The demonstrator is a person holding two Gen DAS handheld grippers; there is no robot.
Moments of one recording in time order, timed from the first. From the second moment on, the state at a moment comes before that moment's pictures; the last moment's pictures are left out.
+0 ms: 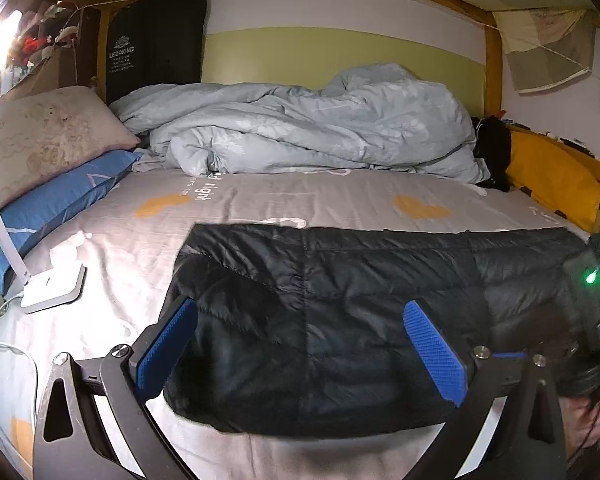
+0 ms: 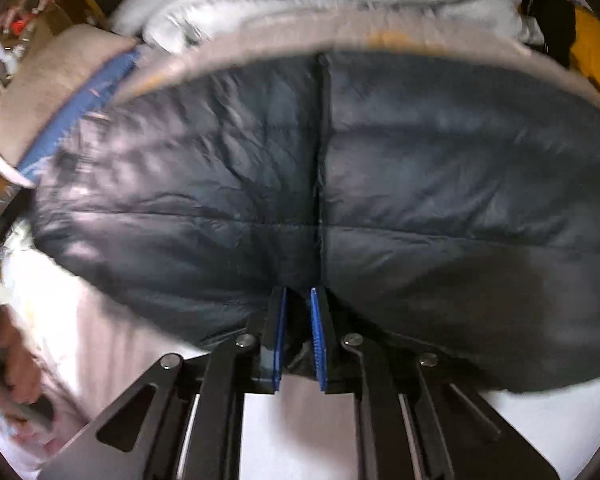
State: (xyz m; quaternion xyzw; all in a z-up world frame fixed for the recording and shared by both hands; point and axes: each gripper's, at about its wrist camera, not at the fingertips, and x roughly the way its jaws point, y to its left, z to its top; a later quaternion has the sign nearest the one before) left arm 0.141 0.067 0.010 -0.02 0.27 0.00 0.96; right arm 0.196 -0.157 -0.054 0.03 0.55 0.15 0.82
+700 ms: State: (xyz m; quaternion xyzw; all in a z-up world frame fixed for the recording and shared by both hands) left arm 0.148 0.073 0.002 -0.03 0.29 -0.01 0.96; right arm 0.243 -0.146 -0.050 0.02 0.59 0.11 0.80
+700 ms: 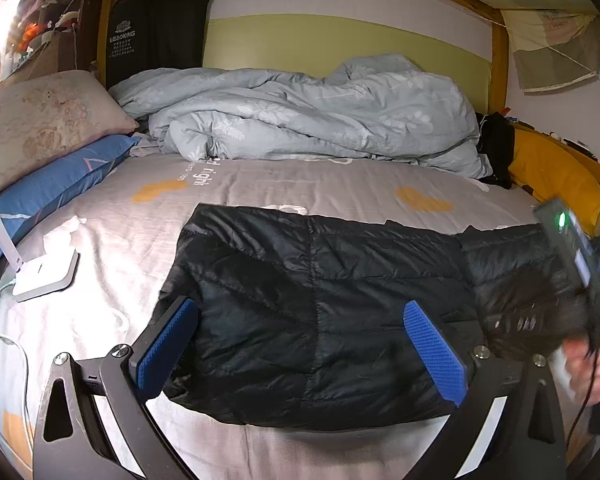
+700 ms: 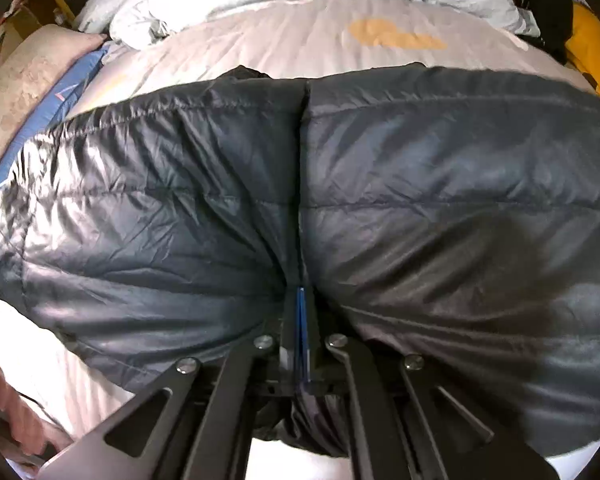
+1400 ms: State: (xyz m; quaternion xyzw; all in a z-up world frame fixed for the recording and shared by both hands) left arm 0.153 0.071 -0.003 -0.03 0.30 0.00 0.95; right arm 0.338 -0.146 -0.036 0.10 0.60 0.07 0.79
